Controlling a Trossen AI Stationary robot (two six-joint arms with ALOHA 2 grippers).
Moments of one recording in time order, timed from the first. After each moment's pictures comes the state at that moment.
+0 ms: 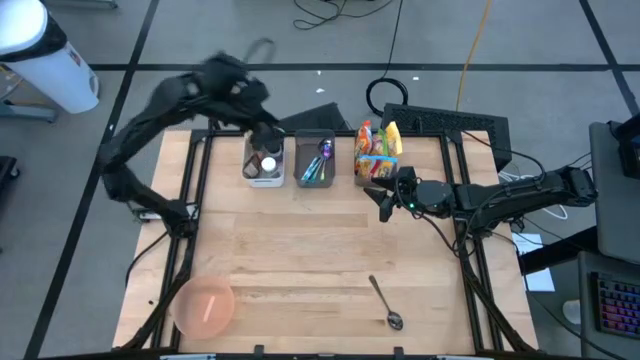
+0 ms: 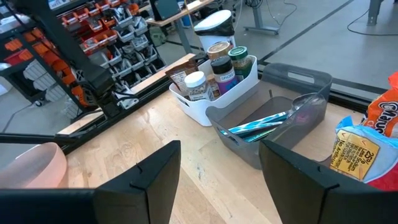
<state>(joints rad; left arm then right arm) 0.57 1.50 1.89 -1.18 0.30 -0.11 0.06 1.00 0.59 0.13 0.49 0.54</state>
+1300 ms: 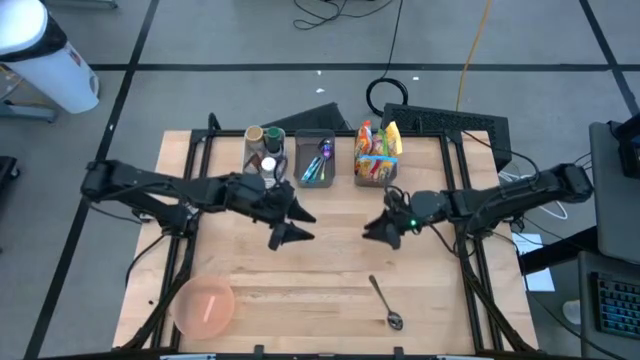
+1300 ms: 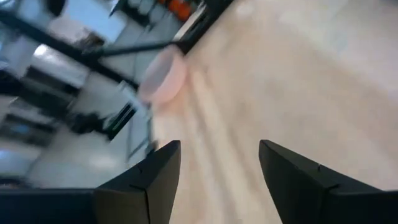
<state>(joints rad) -0.07 1.28 0.97 0.04 0.21 -0.53 0.12 1.05 0.59 0.10 -0.04 0.88</state>
